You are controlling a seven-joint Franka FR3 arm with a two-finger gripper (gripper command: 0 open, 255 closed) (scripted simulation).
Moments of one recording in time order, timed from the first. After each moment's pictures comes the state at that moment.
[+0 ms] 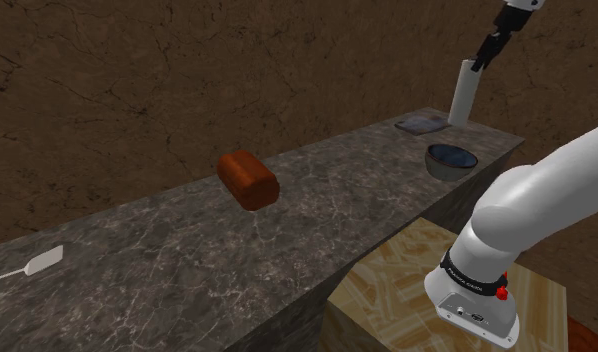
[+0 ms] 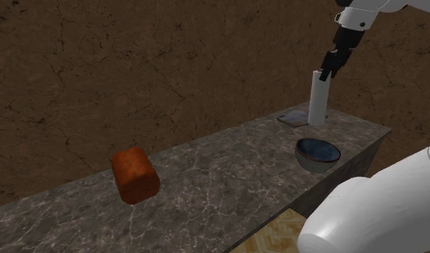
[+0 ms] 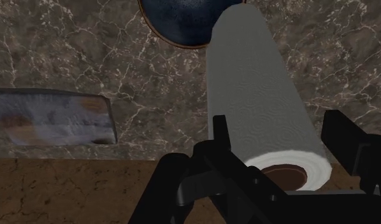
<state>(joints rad) -0.14 -0.46 -0.82 -1.81 -0.19 1.64 -0.78</state>
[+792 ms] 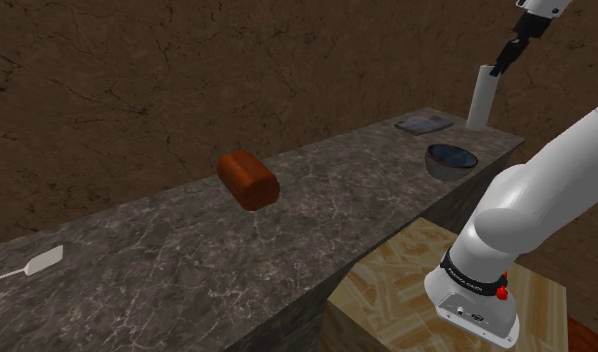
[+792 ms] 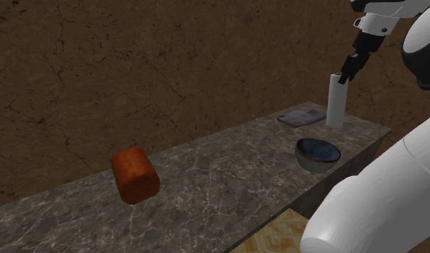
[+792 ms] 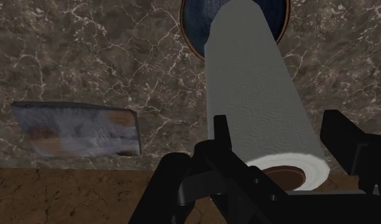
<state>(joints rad) -0.07 -0.32 -1.07 -1.69 -0.12 1.65 -0.98</state>
